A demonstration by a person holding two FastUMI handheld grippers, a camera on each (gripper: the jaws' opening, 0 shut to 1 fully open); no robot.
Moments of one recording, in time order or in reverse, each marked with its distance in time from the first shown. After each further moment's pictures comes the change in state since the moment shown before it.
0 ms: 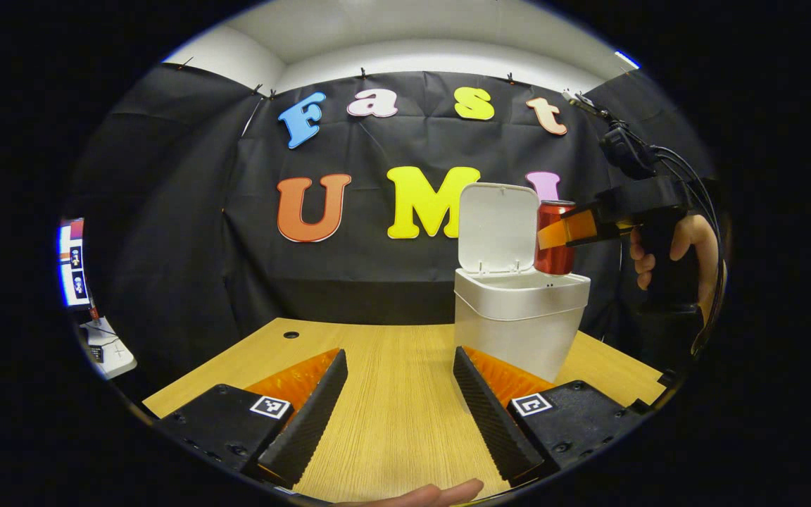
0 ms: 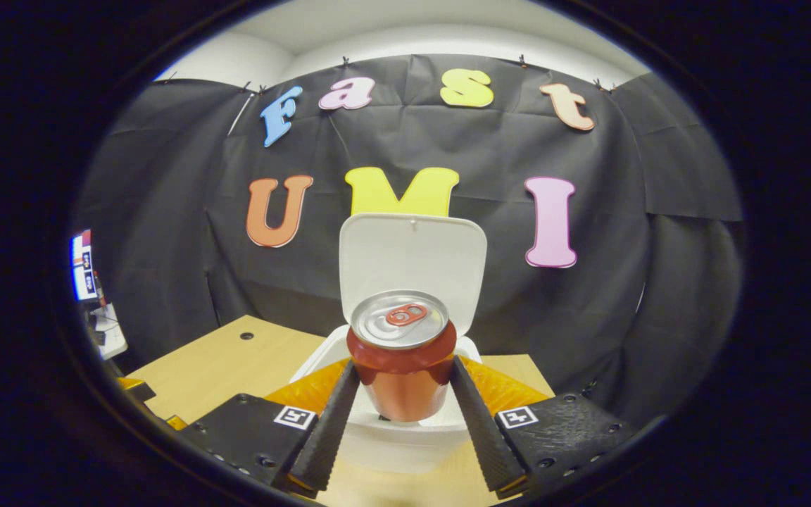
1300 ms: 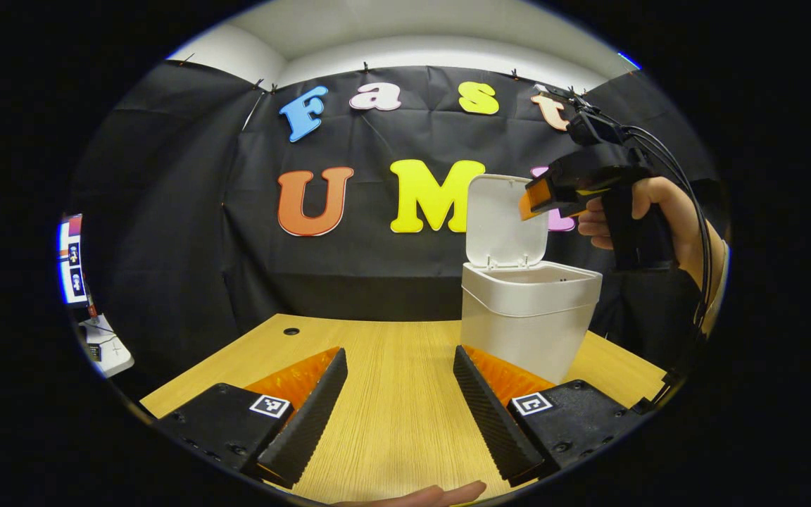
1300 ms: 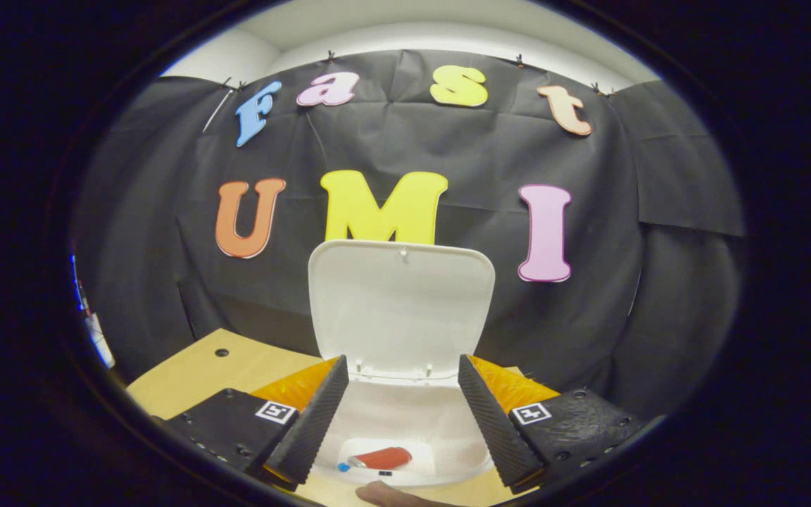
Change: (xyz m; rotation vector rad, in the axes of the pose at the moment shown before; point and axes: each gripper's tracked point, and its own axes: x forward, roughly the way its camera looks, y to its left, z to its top) left arm 0.016 0.006 -0.006 -0.002 0.003 -0.002; right arm 0.038 -0.011 0.059 0.029 -0.048 -0.104
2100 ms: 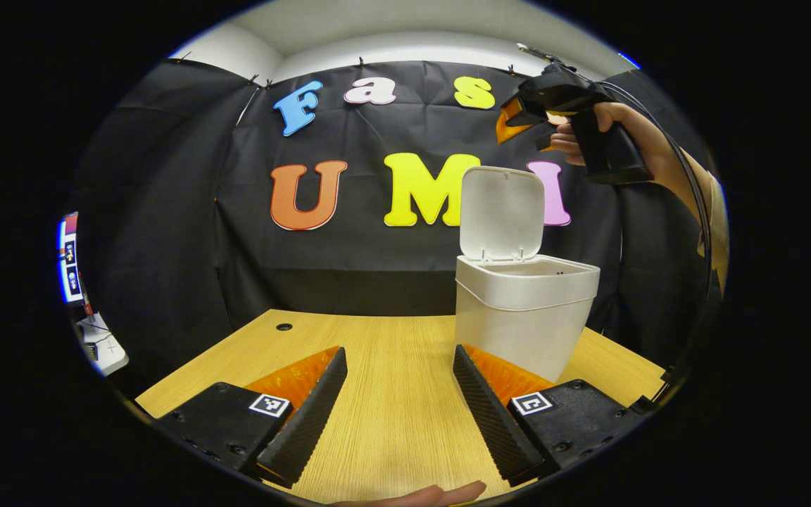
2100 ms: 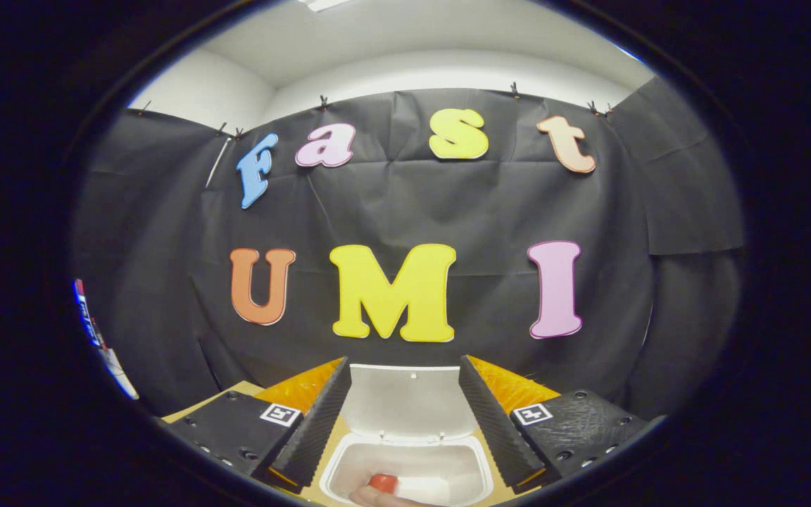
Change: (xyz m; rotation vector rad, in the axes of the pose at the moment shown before) left arm 0.009 -0.005 -0.010 0.000 0.021 -0.018; right arm 0.008 0.025 0.122 0.042 -0.156 0.086
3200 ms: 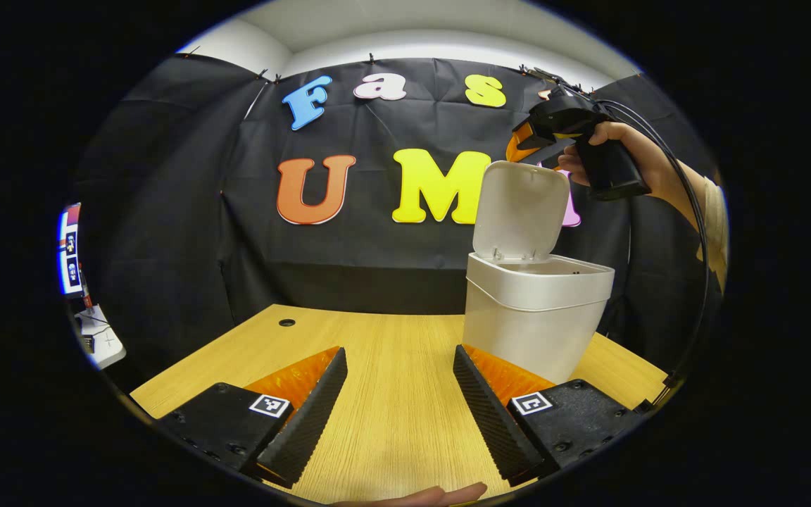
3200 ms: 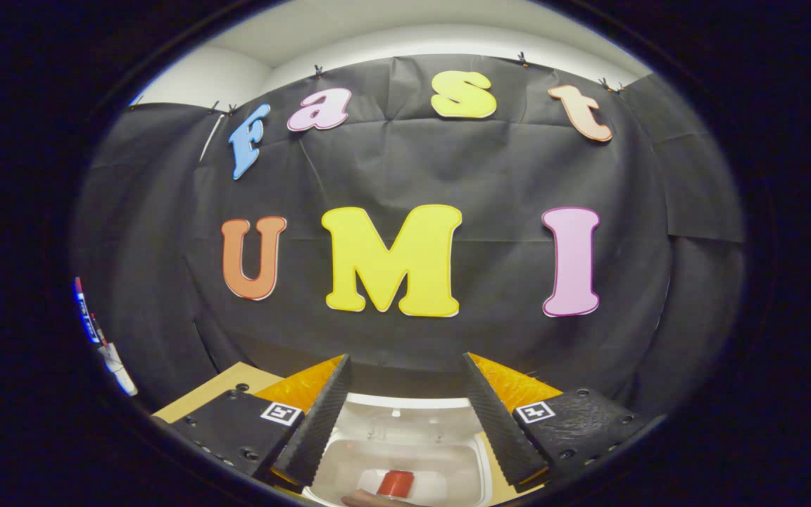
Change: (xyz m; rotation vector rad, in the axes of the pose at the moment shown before) left arm 0.013 0.015 -0.008 -0.016 -0.002 0.046; right arm 0.036 -0.014 -0.049 -0.008 0.160 0.025
